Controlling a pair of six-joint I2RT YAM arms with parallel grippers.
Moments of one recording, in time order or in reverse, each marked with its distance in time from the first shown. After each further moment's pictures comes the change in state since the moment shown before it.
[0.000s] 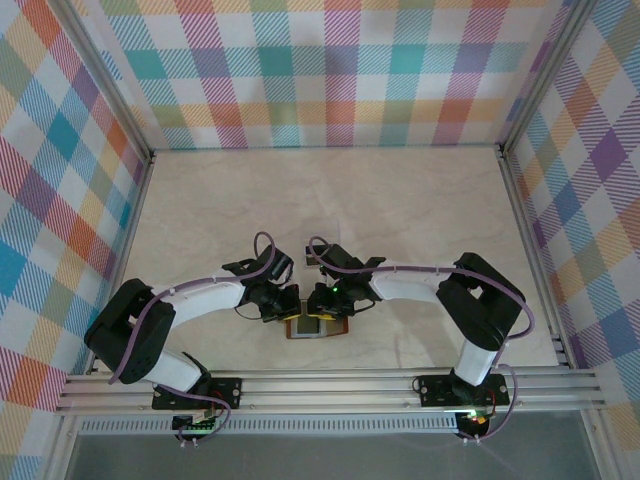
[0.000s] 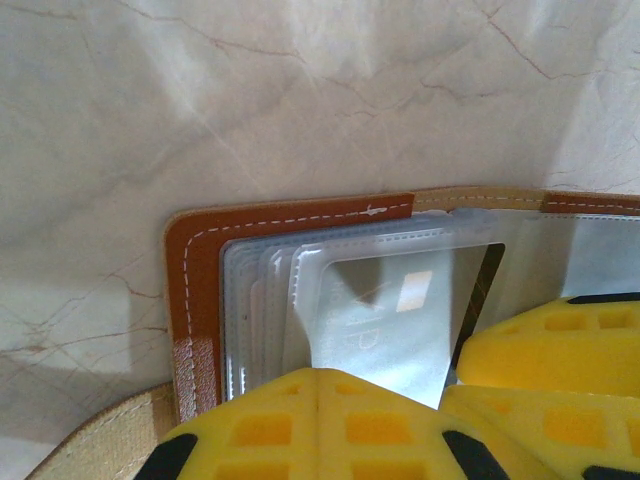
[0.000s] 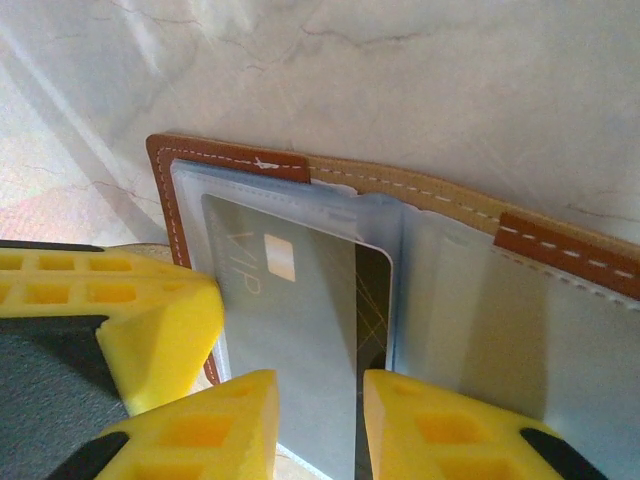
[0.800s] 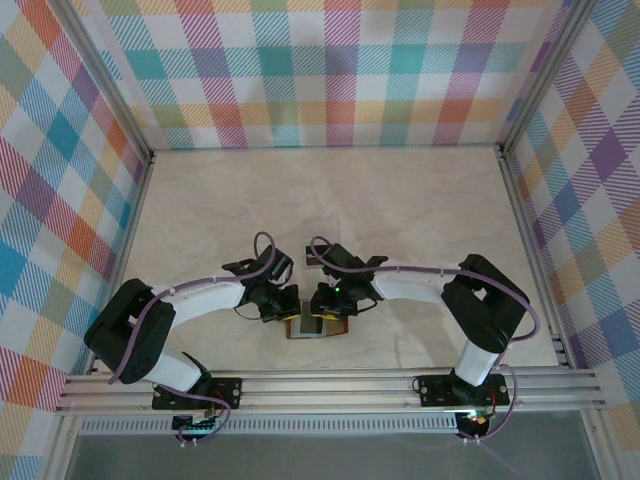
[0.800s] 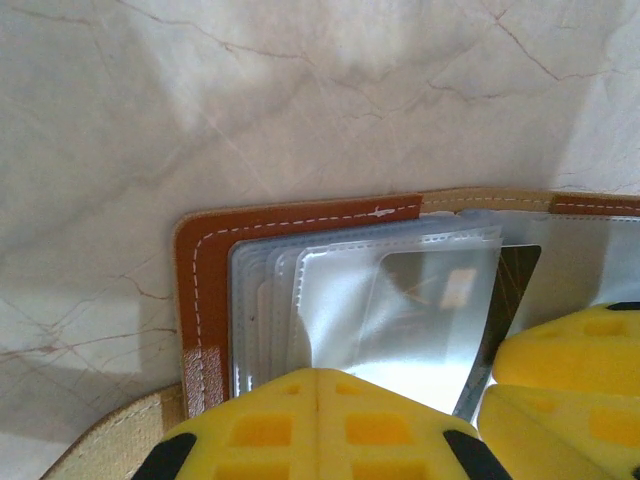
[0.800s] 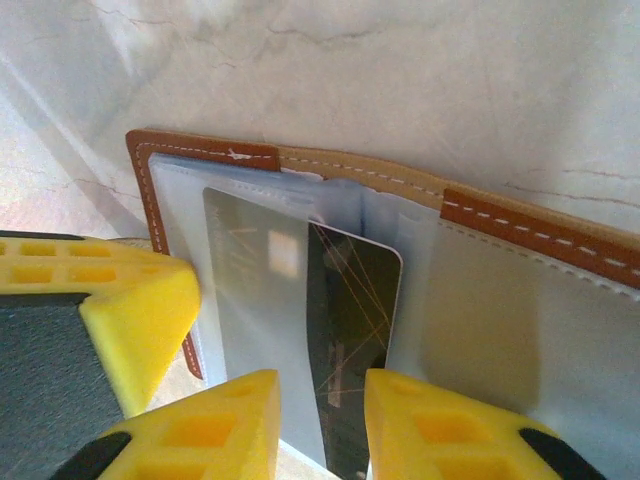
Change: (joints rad) left arm 0.000 0.000 0.000 -0.004 -0.008 0.007; right arm 0.000 -0.028 0.005 -0.051 0.028 -0.010
